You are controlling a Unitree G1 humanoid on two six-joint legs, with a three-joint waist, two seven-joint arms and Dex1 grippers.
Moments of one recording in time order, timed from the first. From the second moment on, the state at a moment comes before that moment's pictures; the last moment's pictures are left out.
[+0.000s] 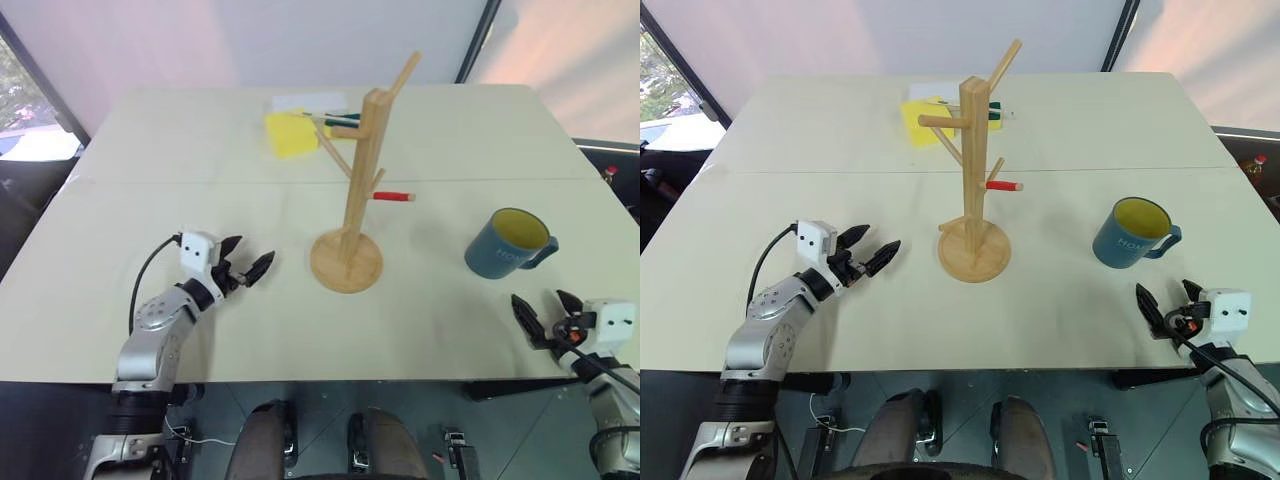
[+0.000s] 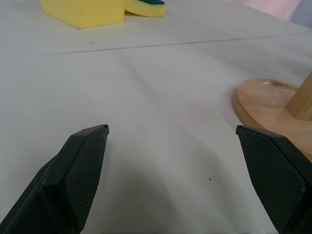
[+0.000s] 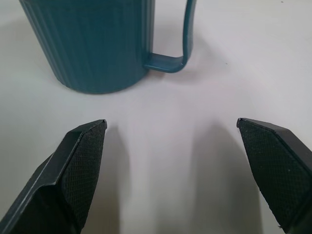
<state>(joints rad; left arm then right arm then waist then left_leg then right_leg) -0.20 0.34 0.11 0.00 -0.37 0.26 -0.59 0.15 -0.50 -0.52 0.17 0.40 -0.02 0.62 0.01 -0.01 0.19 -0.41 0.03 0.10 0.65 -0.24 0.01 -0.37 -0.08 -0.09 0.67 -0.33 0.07</state>
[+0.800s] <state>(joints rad) -0.05 0.40 -0.04 -0.32 -0.45 0.34 -0.75 0.16 -0.50 -0.51 0.16 0.38 -0.03 0.60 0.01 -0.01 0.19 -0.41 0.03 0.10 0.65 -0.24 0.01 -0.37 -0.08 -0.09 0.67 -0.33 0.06</state>
